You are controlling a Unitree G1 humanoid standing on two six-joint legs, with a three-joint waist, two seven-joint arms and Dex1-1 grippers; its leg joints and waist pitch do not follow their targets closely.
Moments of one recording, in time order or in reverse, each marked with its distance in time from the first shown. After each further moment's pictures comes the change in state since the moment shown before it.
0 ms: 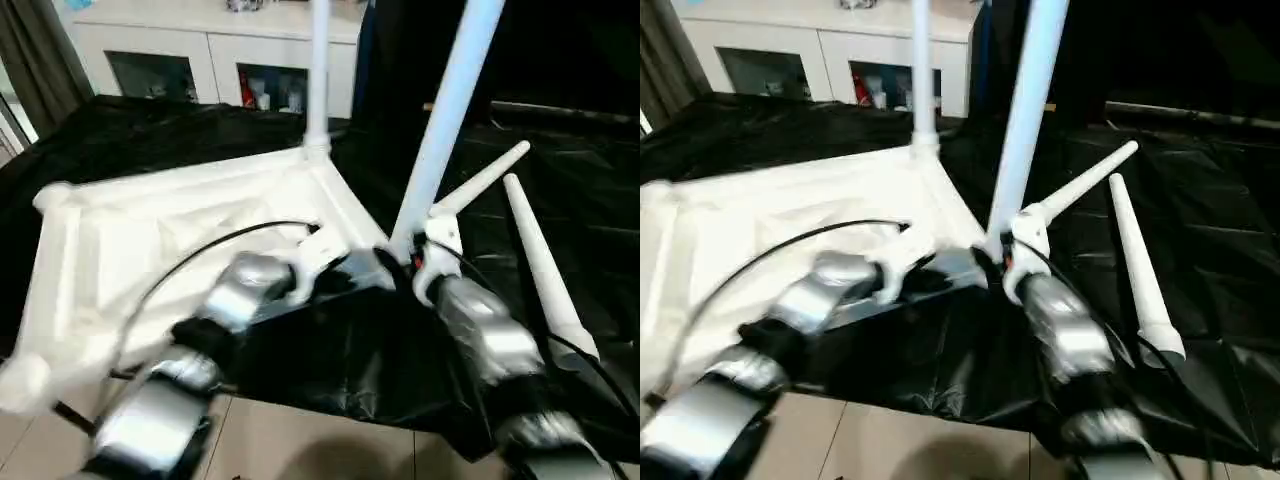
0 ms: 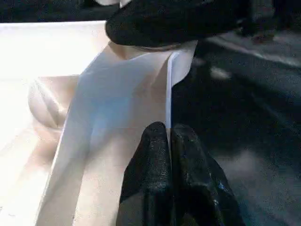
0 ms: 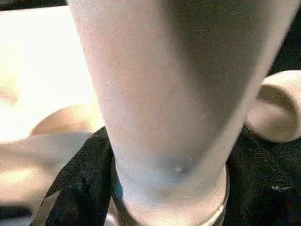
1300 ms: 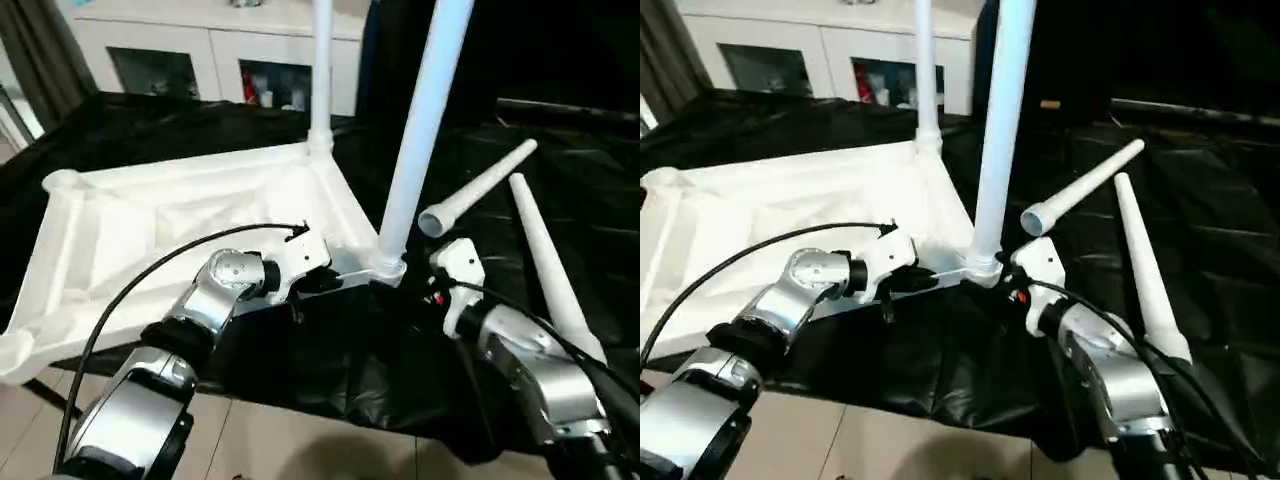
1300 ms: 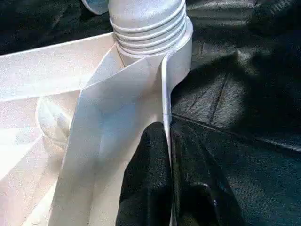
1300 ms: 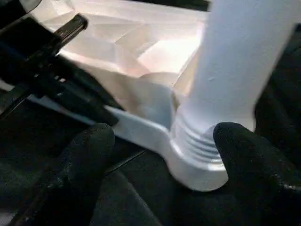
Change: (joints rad) left arm 0.052 0.128 -0.013 0.003 0.041 -0.315 -0.150; right arm 0.347 -0.241 0.104 -0.532 0.074 0.040 0.467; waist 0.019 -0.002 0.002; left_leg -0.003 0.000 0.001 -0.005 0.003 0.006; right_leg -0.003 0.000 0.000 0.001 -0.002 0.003
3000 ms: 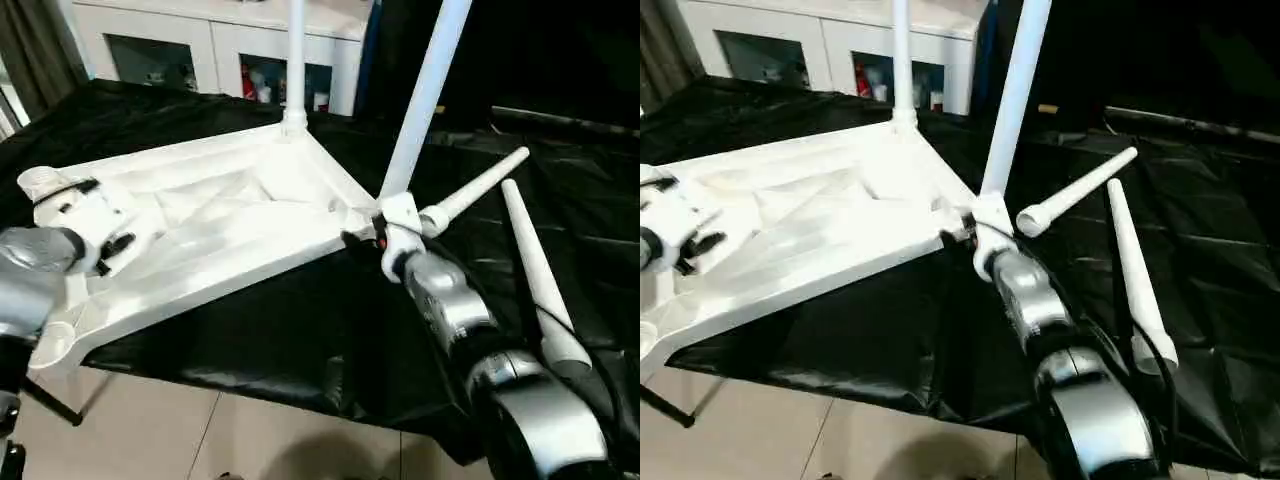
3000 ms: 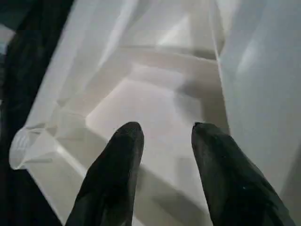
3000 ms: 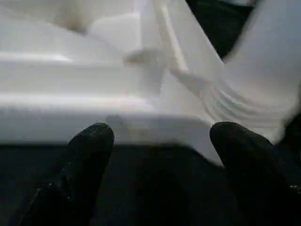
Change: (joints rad) left arm 0.194 0.554 0.192 -0.363 0.157 0.466 0.282; right arm -0.495 0.220 -0.041 0.899 -0.144 -0.327 -0.331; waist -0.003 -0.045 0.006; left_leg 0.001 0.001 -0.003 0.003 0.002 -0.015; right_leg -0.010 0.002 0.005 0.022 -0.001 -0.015
